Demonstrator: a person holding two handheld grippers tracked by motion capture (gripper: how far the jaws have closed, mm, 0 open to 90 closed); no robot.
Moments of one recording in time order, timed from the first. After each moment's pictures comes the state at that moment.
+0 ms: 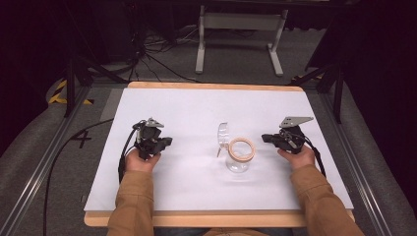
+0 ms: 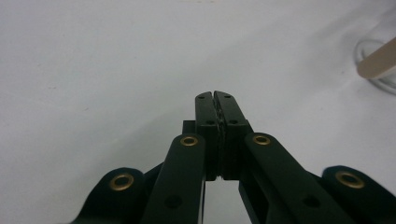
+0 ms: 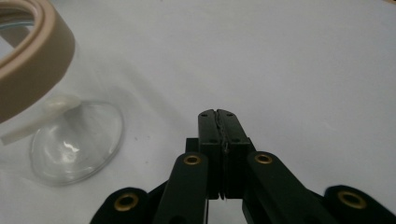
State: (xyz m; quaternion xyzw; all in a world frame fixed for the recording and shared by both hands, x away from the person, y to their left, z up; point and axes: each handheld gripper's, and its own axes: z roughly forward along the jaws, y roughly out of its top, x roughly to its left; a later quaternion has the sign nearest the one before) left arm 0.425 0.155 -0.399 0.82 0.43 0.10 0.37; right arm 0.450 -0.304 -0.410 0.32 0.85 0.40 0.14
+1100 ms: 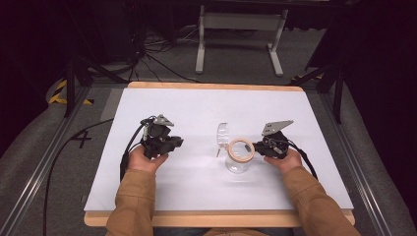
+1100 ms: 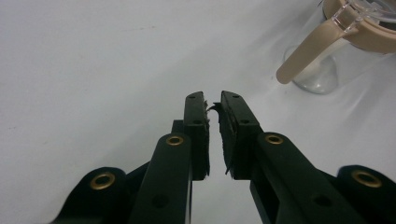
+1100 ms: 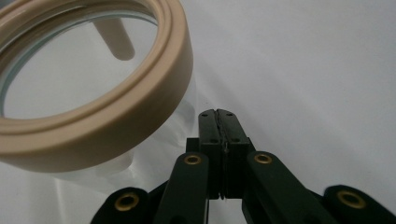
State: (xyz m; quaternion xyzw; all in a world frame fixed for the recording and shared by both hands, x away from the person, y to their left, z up) left arm 0.409 0.130 -0.363 0.84 0.38 0.08 0.37; right arm 0.440 -0.258 -0.417 0.24 0.88 0.40 0.08
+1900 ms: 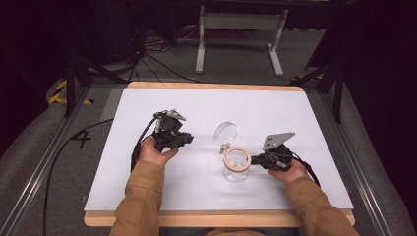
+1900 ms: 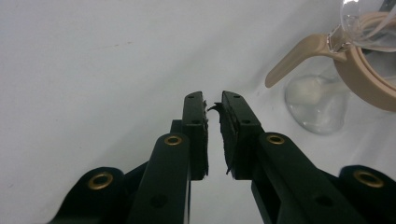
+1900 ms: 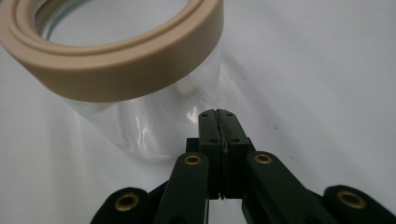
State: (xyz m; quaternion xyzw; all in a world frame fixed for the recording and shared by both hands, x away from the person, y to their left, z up) left arm 0.430 0.101 -0.359 0.86 0.35 0.06 0.37; right arm 0.396 -0.253 -0.413 0.21 0.90 0.37 0.08
